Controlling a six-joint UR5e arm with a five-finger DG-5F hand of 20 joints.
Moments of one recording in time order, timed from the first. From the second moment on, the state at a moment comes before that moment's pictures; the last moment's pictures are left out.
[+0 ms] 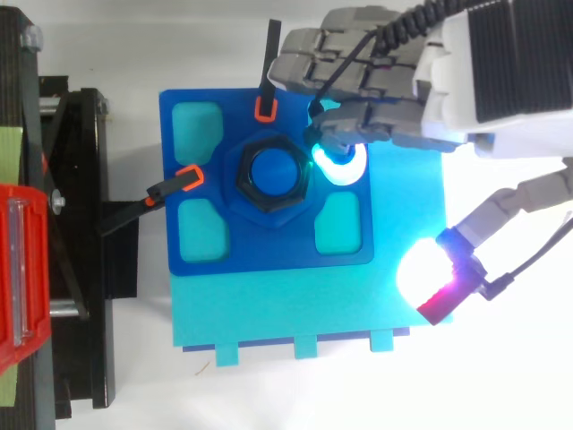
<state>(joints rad) 0.02 -2.10 -1.14 -3.39 -1.64 -1.24</state>
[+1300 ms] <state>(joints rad) 0.05 -2.20 -1.08 -3.09 -1.60 -1.10</state>
